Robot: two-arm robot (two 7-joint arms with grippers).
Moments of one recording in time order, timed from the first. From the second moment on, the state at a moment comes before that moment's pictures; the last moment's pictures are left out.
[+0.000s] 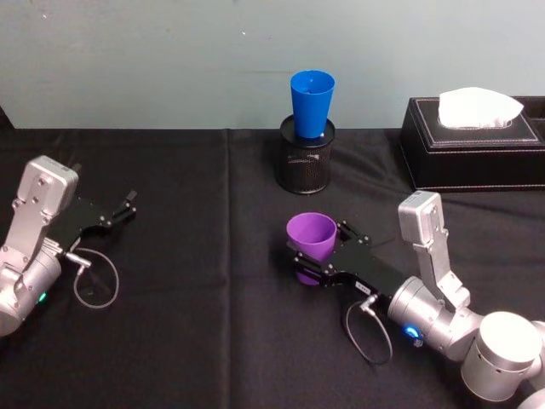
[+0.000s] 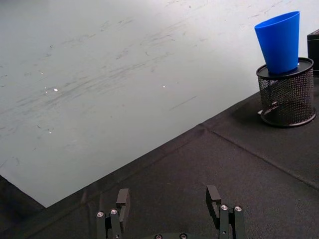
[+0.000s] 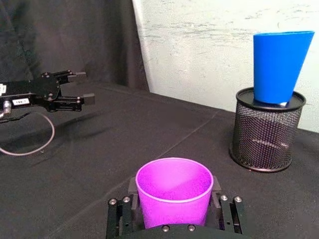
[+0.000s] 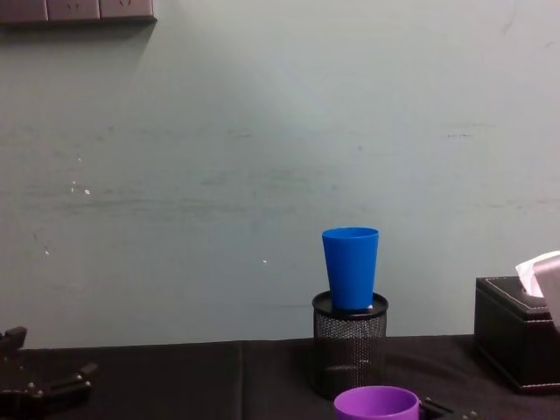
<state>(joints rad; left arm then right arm) -0.20 0.60 0.45 -1.41 -0.25 -0.12 0.03 0.22 0.30 -0.40 -1.26 0.33 -0.15 0.50</state>
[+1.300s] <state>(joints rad) -0.20 0.60 0.45 -1.41 -0.25 -0.12 0.03 0.17 0.29 -0.31 -1.44 0.35 -0.16 0.38</state>
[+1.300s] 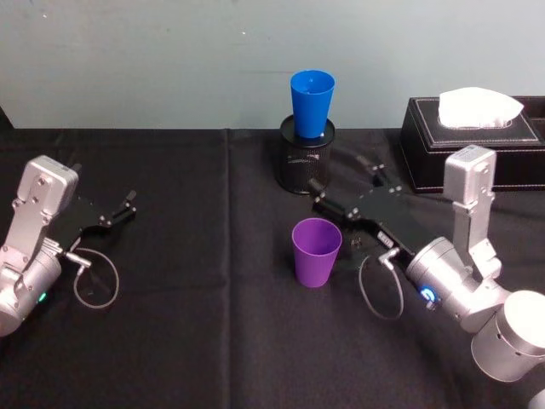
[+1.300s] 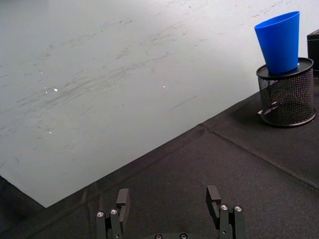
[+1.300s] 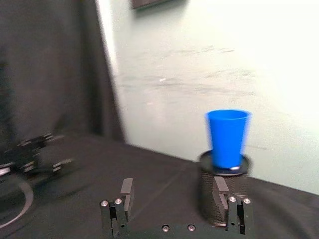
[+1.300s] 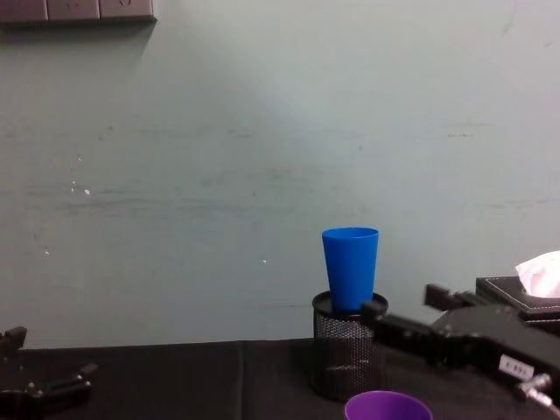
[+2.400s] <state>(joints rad) -0.20 0.60 0.45 -1.41 -0.25 -0.12 0.03 0.17 0.17 -0.22 -1.33 0.13 -0.09 0.00</state>
